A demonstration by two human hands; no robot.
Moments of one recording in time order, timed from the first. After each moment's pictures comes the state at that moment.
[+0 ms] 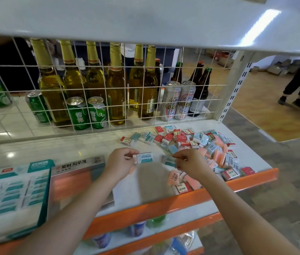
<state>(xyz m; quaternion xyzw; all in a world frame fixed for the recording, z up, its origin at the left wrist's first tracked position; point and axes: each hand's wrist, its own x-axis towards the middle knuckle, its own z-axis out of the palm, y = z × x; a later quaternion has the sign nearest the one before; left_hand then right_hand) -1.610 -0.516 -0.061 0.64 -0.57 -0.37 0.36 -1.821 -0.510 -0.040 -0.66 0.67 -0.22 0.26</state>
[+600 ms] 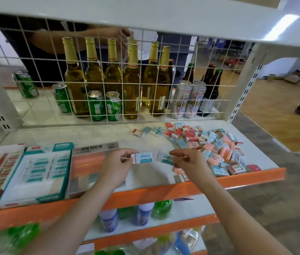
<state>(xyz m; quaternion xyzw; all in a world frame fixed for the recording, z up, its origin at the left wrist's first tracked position) -1.589 -0.443 -0.056 0.62 -0.53 -0.37 0.44 -1.795 -0.461 -0.040 -0.65 0.59 -0.35 0.33</state>
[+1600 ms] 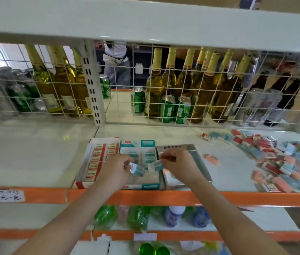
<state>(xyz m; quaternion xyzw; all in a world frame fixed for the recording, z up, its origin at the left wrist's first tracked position) -1.371 -0.364 -0.041 0.74 -0.61 -0.16 0.24 -1.550 -0.427 -0.035 -0.77 0.51 -0.25 0.31</state>
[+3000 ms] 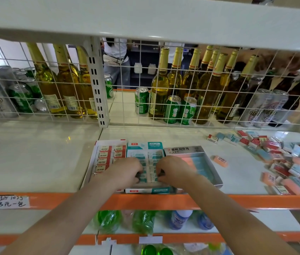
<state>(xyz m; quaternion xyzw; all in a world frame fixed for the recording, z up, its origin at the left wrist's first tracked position) -1.343 -0.395 -0.056 0.62 -0.78 -0.11 -0.02 -1.509 -0.437 -0.043 -0.90 0.42 0.04 0.08</state>
